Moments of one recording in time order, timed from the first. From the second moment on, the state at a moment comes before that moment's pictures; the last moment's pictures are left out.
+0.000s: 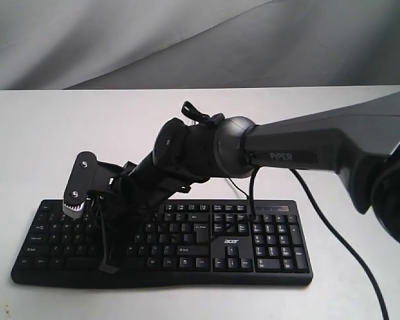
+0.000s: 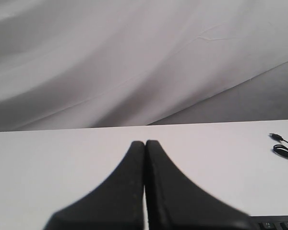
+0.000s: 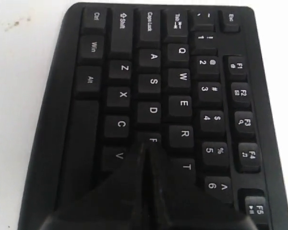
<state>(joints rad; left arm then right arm) 0.15 0.00 0.00 0.12 0.11 -0.07 0.83 2.23 -1.52 0.86 0.56 -1.41</state>
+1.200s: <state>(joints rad) 0.15 0.00 0.00 0.12 0.11 -0.07 0.83 2.19 -1.49 0.81 0.65 -1.36</state>
